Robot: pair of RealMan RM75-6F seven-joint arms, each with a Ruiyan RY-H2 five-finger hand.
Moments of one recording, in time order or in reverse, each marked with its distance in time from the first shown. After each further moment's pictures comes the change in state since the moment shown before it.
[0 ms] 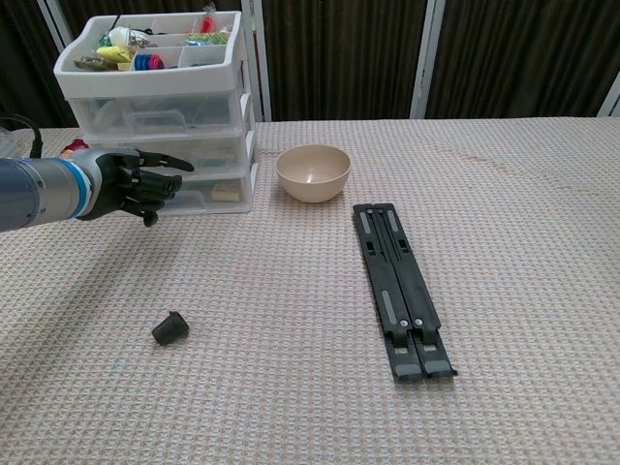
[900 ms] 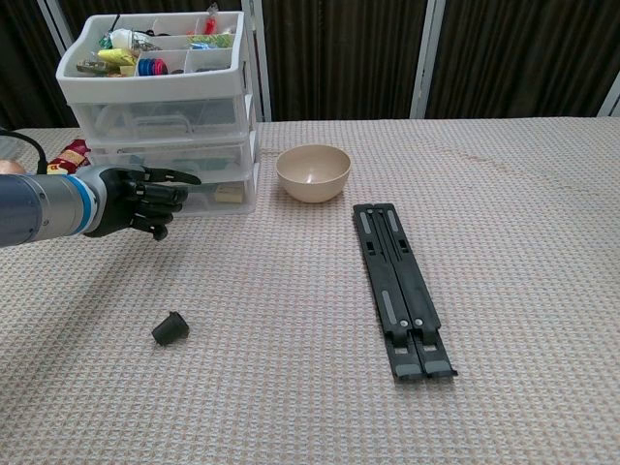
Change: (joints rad) left arm 0.022 -0.007 0.017 -0.004 0.014 -0.059 -0.100; right arm 0.000 0.001 -0.001 -0.003 -0.002 0.001 0.004
